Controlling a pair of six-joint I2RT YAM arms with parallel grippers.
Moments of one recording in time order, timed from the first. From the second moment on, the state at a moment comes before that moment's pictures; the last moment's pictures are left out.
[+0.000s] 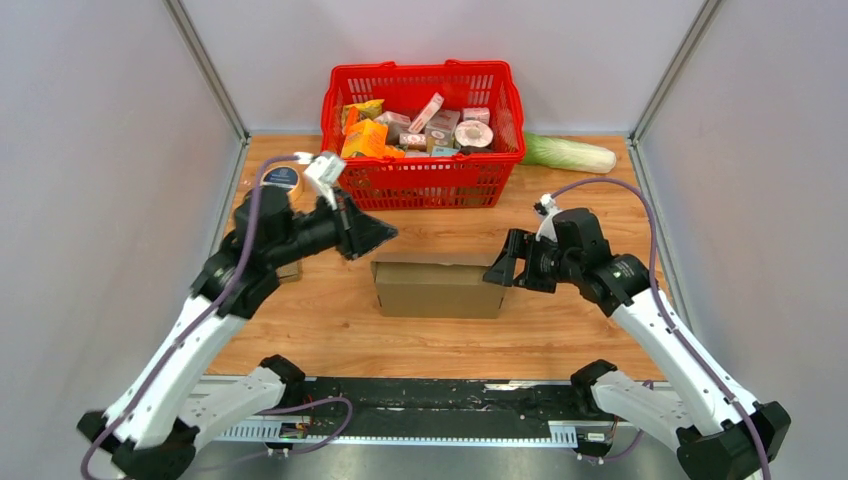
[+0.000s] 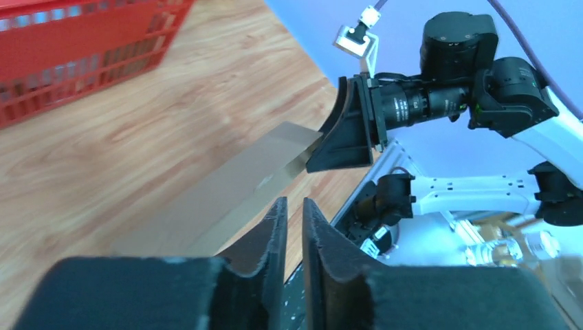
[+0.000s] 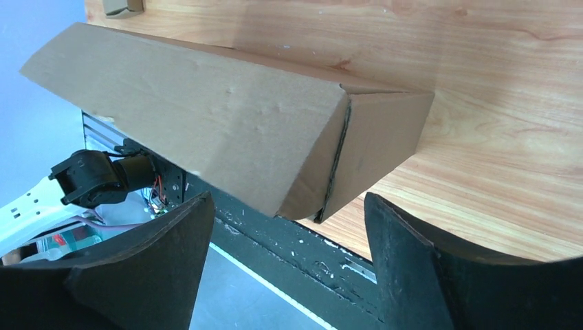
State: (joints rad) left arm -0.57 0.83 1.17 -0.54 0.39 -0.47; right arm 0.48 0.94 0.91 -0.74 -0.32 0.62
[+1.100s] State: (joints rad) left arm -0.57 1.00 0.63 -0.18 0.38 -0.52; right arm 0.35 1.04 0.78 -0.24 -0.77 0.80
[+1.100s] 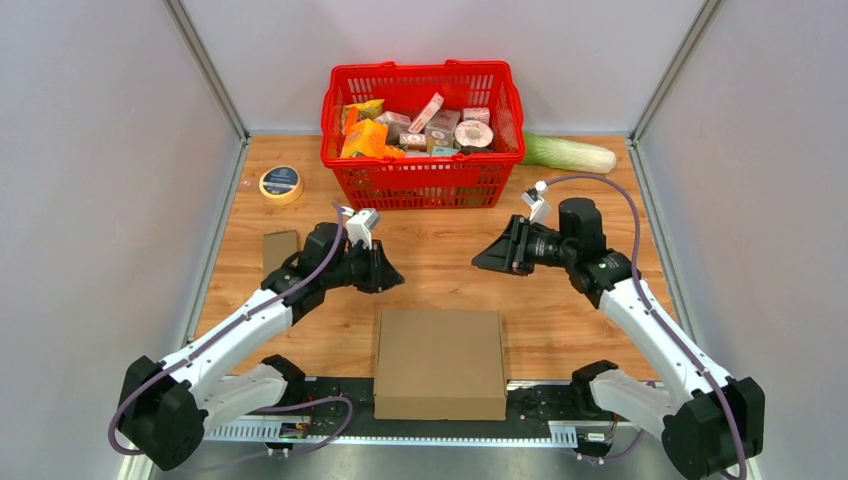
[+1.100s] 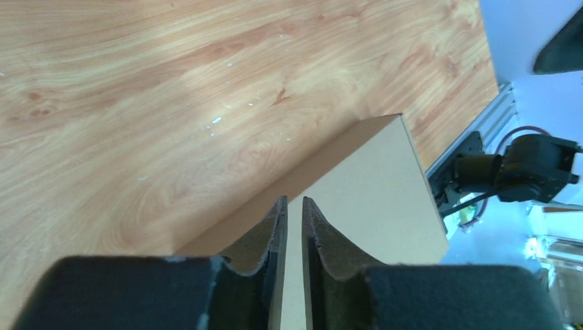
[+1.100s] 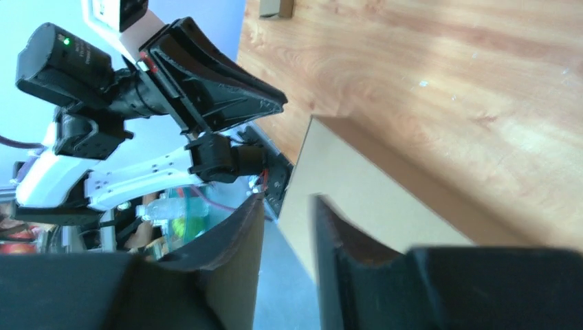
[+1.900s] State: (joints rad) left arm -0.60 1.47 0.97 -0.37 0.35 -0.47; right arm 1.48 0.95 0.67 -0.64 -0.15 0.81
